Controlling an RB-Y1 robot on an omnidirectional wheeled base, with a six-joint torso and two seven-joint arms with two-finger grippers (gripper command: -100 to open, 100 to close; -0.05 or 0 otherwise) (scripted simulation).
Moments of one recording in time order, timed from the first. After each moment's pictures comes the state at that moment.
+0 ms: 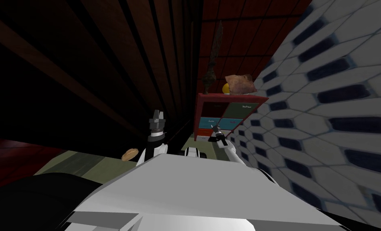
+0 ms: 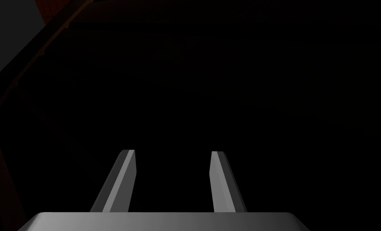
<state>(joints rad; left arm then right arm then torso) 0.53 -0.05 -0.01 -2.30 -0.11 -0.59 0.03 -0.24 -0.27 -0.10 -0.81 0.23 -0.72 2.39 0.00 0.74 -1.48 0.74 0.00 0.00</state>
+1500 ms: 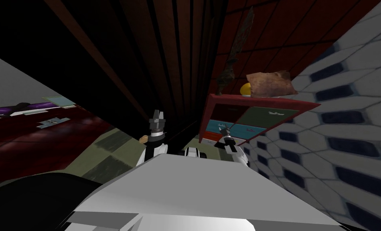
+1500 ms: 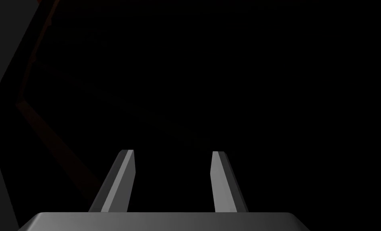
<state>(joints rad) 0.53 -0.05 -0.01 -2.30 -0.11 -0.59 0.03 -0.10 -0.24 -0.39 -0.98 0.47 -0.70 2.25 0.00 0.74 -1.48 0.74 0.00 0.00</state>
